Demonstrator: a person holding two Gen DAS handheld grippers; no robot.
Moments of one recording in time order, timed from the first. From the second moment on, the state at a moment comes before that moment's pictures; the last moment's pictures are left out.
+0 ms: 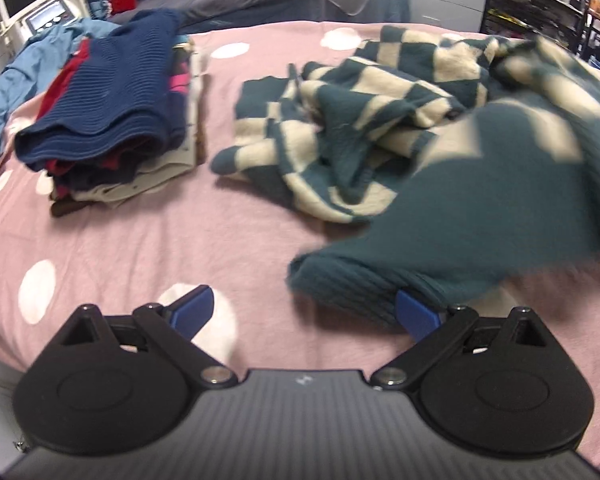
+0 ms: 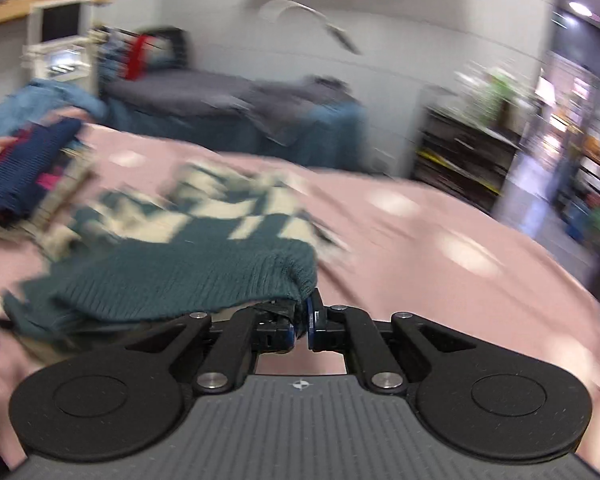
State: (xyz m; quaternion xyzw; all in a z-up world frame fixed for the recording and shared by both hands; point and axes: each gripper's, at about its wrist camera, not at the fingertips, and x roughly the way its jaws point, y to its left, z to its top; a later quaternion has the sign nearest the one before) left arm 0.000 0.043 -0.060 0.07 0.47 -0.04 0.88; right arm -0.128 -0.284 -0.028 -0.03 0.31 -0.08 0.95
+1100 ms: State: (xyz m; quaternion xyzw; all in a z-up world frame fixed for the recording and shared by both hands) left arm -0.005 0.090 0.038 -0.05 0.31 -0.15 0.94; right arm -0.100 -0.155 -0.053 -0.07 0.36 0.14 0.92
